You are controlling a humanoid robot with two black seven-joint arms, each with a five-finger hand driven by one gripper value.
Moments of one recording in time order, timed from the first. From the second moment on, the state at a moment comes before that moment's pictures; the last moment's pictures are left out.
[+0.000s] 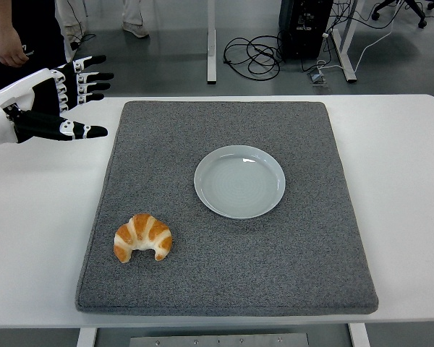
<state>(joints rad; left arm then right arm) -1.09 1.09 -0.19 -1.65 0.40 -0.05 -0.29 -0.10 0.00 0.01 0.14 -0.08 -0.05 0.23</state>
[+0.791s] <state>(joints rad) -1.09 1.05 -0.06 -1.69 1.09 -0.08 -0.29 -0.10 0.00 0.01 0.14 -0.08 -0.05 0.23</state>
